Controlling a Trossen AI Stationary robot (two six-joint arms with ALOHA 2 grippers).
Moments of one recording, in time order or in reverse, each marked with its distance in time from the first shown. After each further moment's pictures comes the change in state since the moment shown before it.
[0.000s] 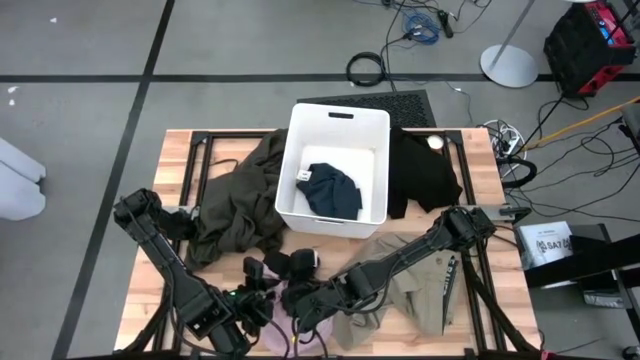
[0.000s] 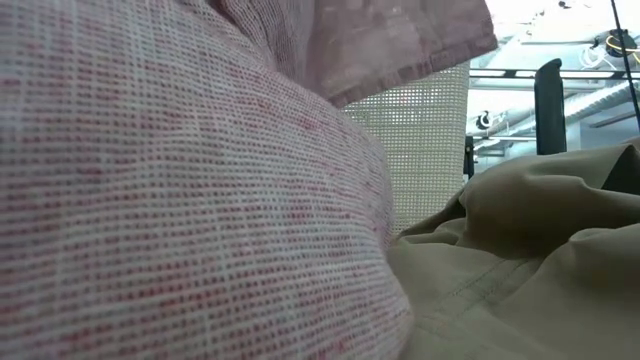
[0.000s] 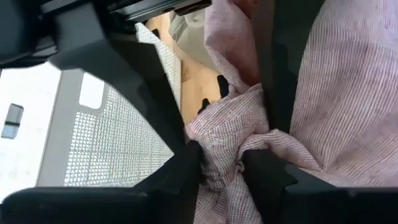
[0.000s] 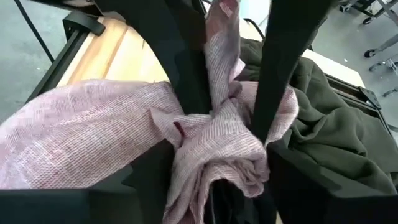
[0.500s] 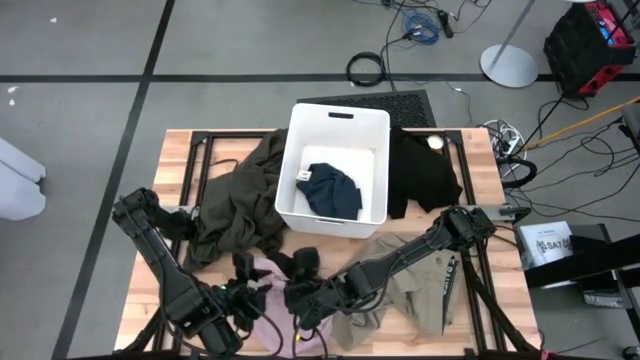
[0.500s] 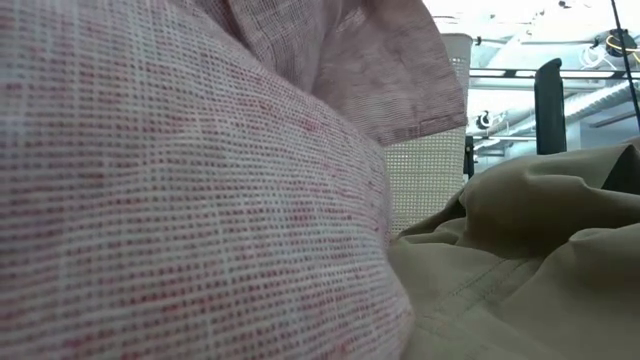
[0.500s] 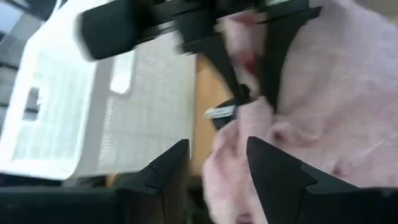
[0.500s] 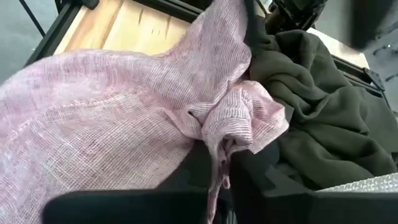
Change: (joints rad) left arm -0.016 -0.007 0.146 -0.270 0.006 -0.130; right arm 0.000 0.000 0.000 -0.084 -0.005 0.034
